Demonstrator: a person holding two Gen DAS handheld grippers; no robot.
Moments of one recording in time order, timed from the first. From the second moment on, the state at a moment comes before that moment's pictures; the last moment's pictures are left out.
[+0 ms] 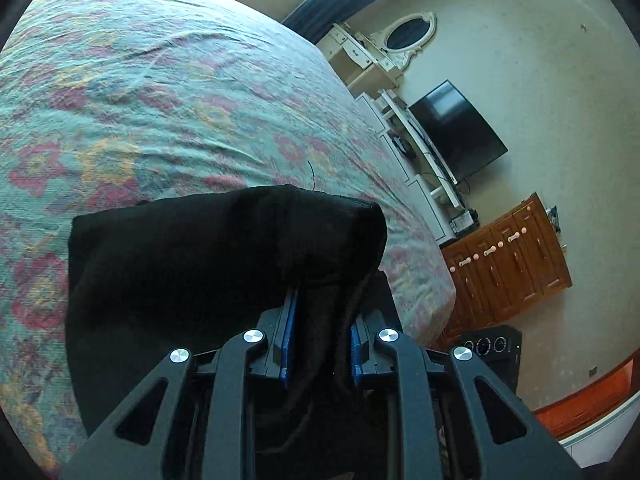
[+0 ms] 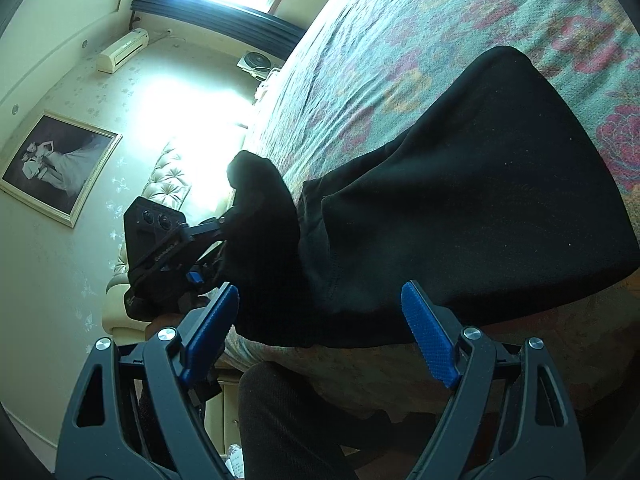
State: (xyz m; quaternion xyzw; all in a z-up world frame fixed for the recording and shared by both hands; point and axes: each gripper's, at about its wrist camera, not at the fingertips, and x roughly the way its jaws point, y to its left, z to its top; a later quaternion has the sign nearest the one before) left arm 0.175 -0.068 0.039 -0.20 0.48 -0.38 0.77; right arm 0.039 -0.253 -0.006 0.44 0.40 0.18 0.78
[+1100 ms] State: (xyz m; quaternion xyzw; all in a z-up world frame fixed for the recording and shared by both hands) left arm 0.143 0.036 -0.017 -0.19 0.47 -0.16 0.85; right arm 0.131 -0.214 -0.042 0.41 0.48 0.19 0.75
